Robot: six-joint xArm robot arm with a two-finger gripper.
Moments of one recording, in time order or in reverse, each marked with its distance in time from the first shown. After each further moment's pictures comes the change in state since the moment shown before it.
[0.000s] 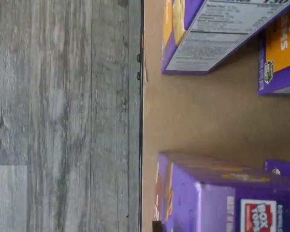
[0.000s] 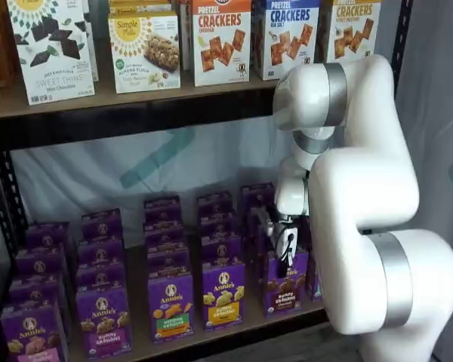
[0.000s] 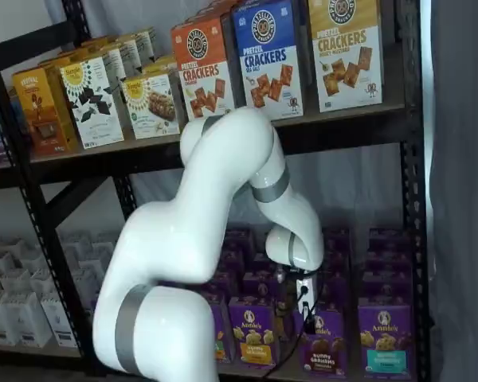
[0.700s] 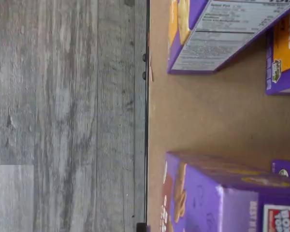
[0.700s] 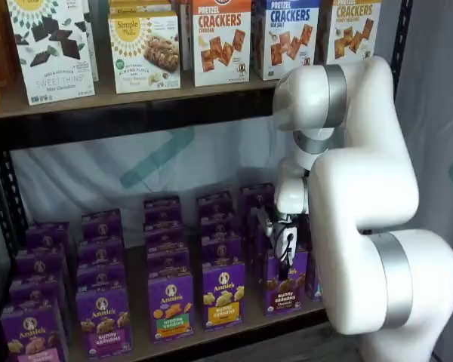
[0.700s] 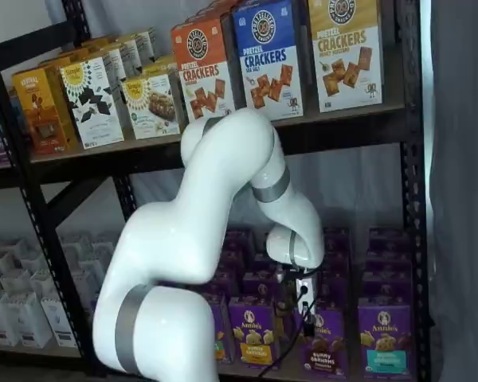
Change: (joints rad) arm 0.000 0.010 -0.023 -0.033 0.034 0.032
